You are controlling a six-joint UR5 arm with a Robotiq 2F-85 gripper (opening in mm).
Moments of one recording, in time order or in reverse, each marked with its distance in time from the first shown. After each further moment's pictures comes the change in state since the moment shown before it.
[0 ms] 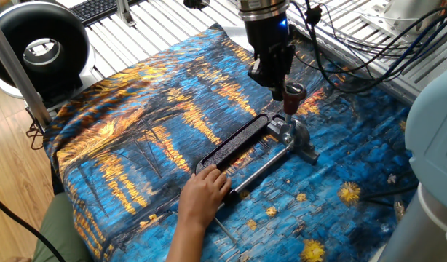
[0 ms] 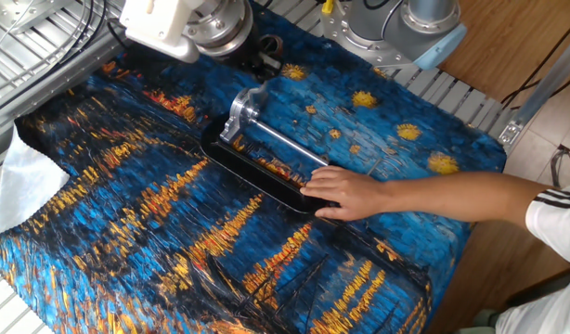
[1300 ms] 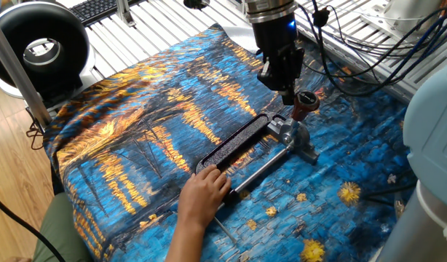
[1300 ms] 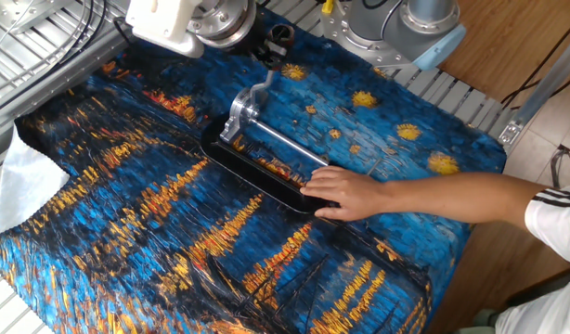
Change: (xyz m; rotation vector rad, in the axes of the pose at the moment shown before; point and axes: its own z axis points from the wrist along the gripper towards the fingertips) arm 0.009 0.001 0.006 -0.019 0.024 0.004
